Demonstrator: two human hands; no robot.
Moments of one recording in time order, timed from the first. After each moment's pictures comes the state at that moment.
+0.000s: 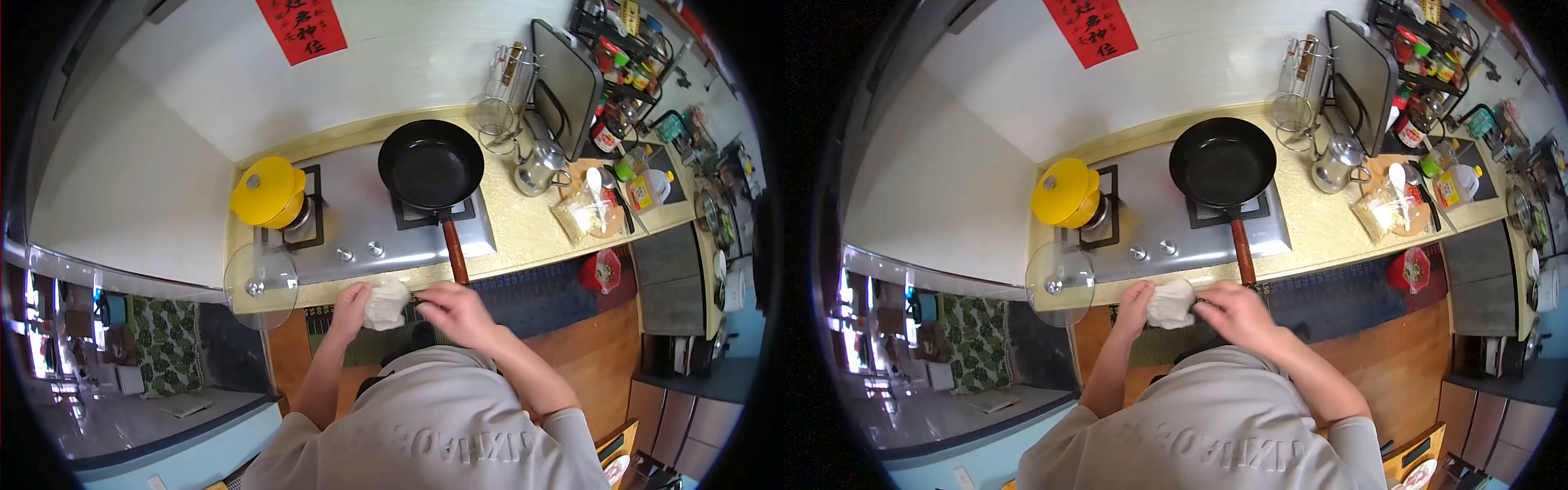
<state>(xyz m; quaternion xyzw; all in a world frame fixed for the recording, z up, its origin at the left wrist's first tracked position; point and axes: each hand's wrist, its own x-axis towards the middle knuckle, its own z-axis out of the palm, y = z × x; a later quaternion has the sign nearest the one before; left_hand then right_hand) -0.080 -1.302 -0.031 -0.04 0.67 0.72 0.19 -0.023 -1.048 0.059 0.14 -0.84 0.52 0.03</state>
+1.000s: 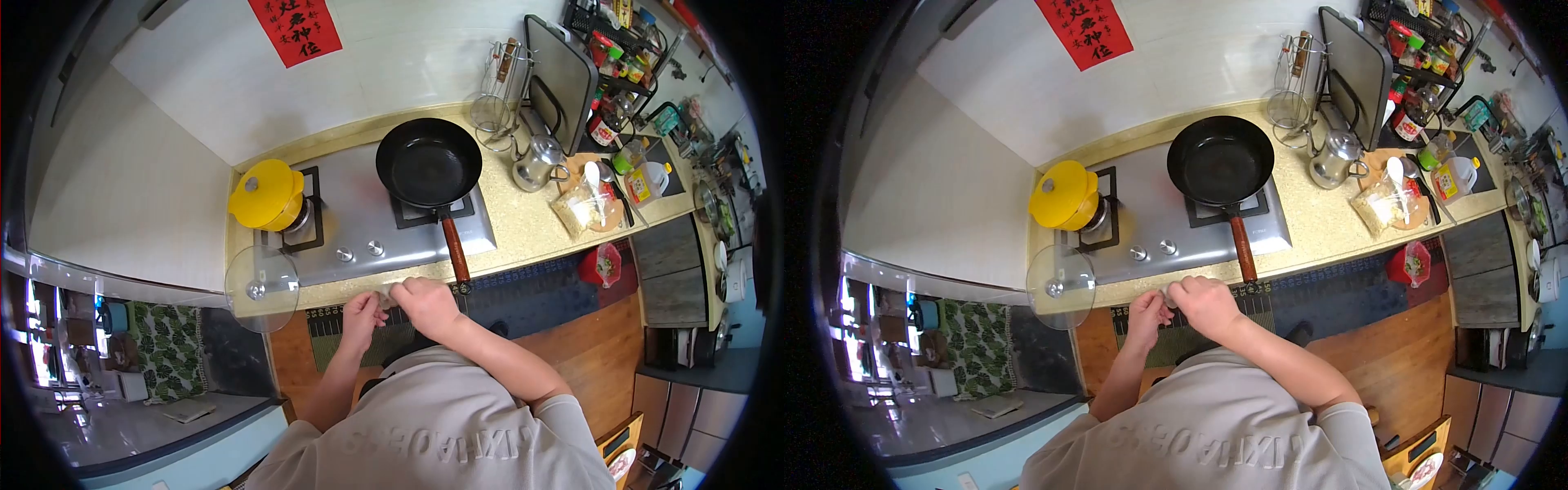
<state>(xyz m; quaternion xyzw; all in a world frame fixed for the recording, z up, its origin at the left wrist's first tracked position) -0.056 -1.287 -0.043 -0.14 0.62 0.75 0.21 -0.046 -1.097 0.035 0.20 -0.94 0.26 0.13</state>
